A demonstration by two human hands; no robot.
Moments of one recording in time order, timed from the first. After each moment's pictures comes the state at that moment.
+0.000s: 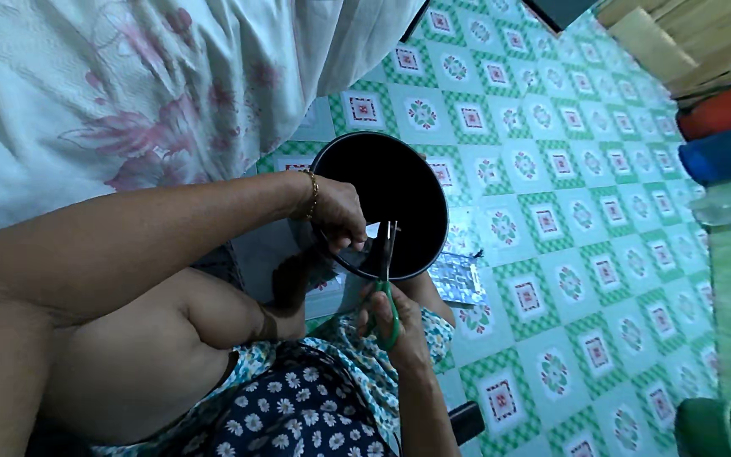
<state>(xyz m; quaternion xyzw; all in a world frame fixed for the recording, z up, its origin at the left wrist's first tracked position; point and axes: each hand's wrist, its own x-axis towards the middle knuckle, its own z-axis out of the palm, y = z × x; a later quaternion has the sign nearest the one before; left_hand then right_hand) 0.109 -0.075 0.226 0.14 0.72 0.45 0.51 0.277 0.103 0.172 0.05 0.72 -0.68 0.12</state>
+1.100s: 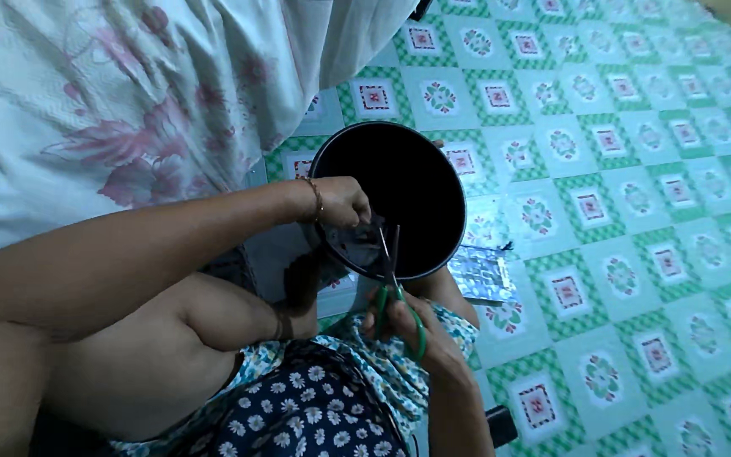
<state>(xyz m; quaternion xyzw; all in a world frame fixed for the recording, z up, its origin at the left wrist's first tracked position) 0.108 -0.069 0.228 0.25 0.83 0.28 0.40 0.266 0.141 0.159 -0.03 0.70 -0.66 0.28</state>
